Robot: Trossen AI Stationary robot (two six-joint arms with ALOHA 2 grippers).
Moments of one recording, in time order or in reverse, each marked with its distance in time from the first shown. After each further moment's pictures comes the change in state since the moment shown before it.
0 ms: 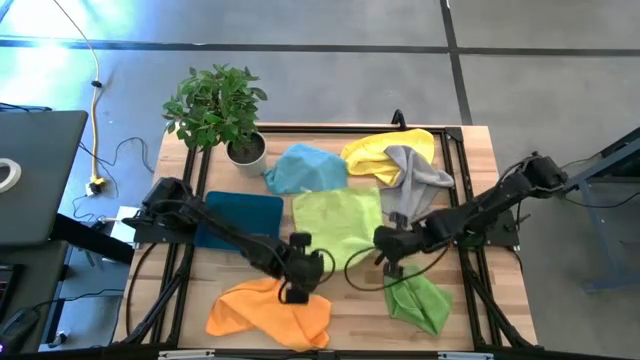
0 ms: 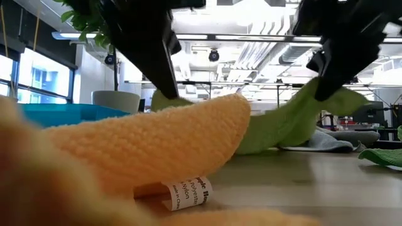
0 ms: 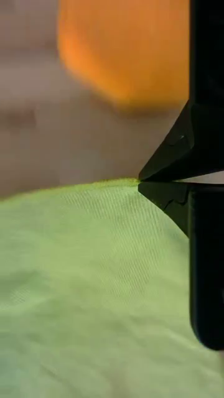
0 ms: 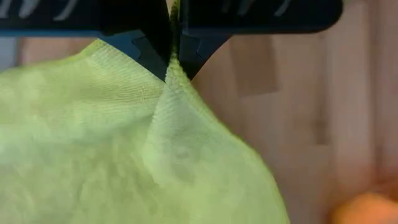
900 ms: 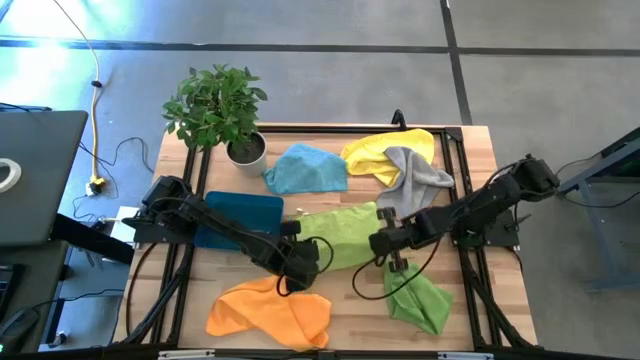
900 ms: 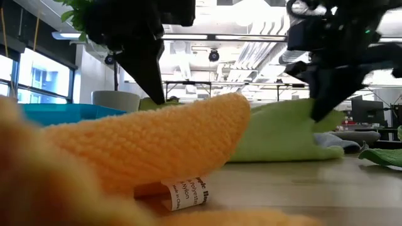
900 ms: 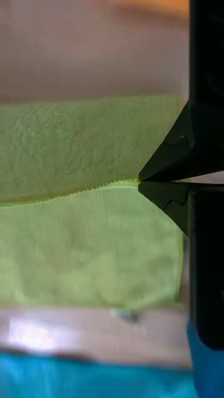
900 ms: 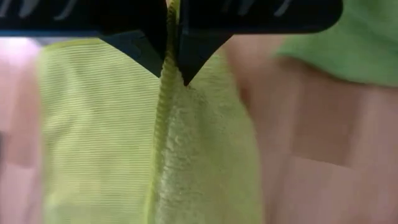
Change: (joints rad) left arm 0.045 -0.008 0.006 -0.213 -0.194 -0.149; right arm -0.125 0.079 0.002 -0.041 0.010 -0.547
